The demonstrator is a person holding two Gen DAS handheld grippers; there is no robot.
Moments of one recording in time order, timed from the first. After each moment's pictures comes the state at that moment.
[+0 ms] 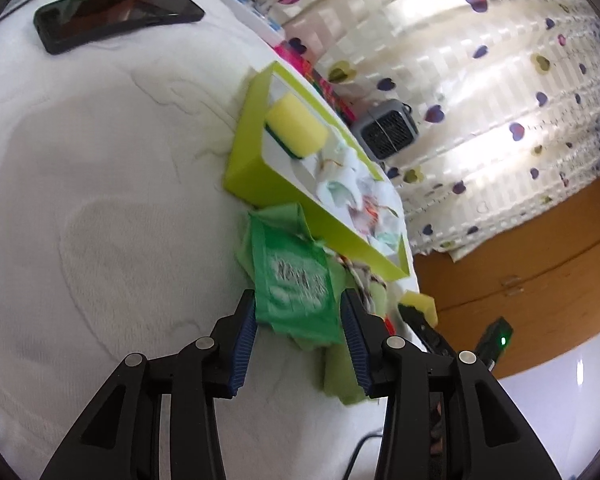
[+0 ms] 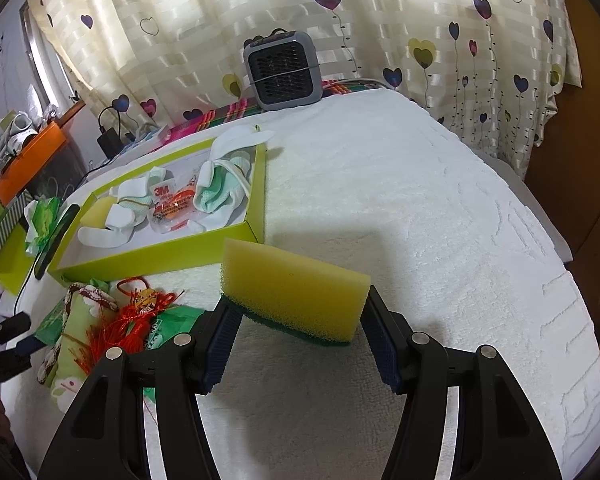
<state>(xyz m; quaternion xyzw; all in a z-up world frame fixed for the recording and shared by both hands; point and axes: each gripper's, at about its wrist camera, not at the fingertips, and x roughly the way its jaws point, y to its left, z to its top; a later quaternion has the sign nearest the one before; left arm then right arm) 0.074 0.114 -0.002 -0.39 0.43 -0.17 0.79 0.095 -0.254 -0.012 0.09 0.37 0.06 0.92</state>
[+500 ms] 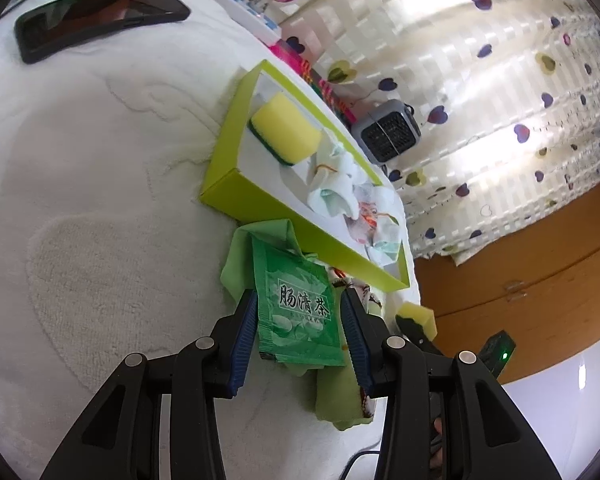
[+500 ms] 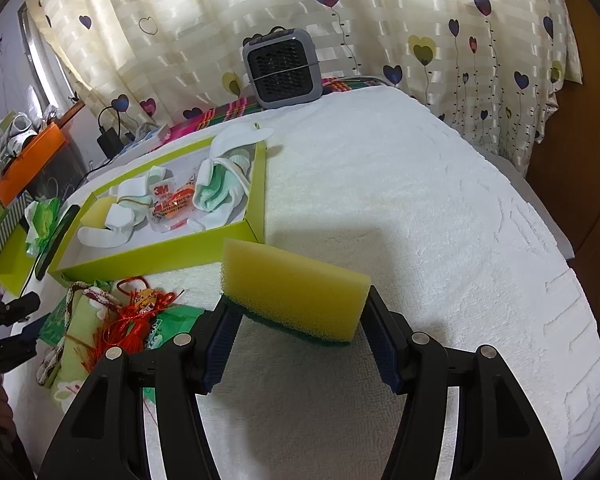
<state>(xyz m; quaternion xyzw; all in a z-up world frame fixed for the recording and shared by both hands) 0.092 0.093 0.005 -0.38 0.44 -0.17 0.80 0.096 -0.254 -0.014 0.09 0.37 0.06 0.92</state>
